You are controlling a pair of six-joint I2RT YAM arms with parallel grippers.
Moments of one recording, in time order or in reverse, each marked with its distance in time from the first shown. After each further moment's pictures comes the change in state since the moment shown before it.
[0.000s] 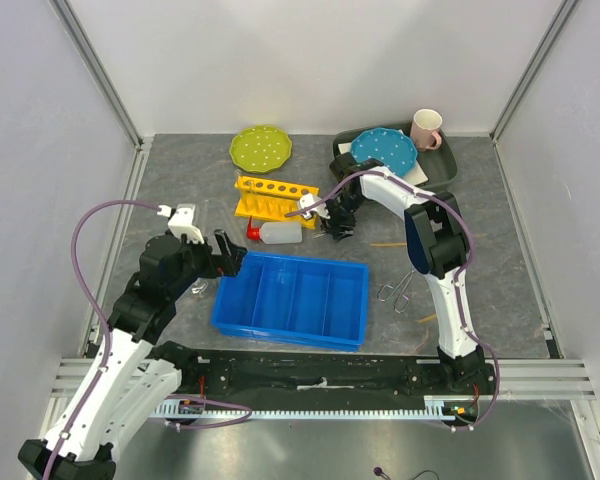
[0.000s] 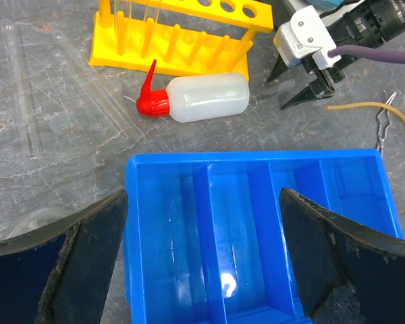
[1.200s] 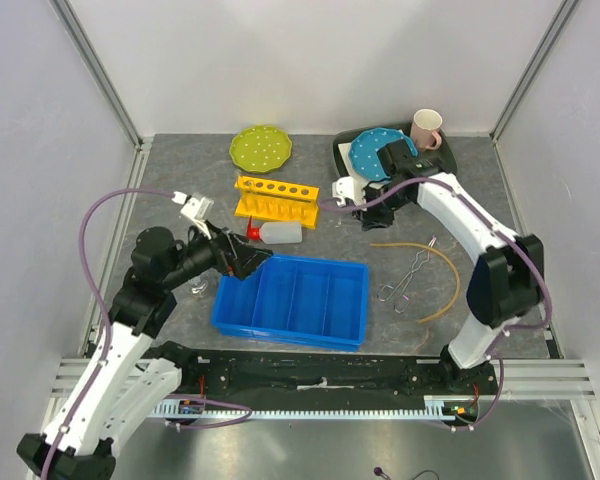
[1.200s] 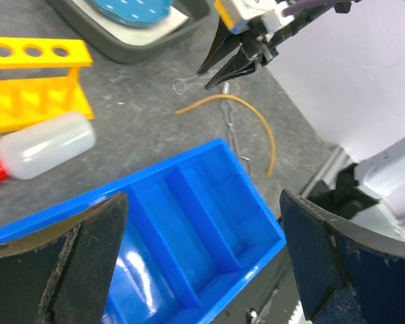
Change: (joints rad) left arm 0.000 -0.002 0.041 0.171 0.433 -0.061; right arm -0.097 -0.507 -0.308 -0.002 0.031 0.165
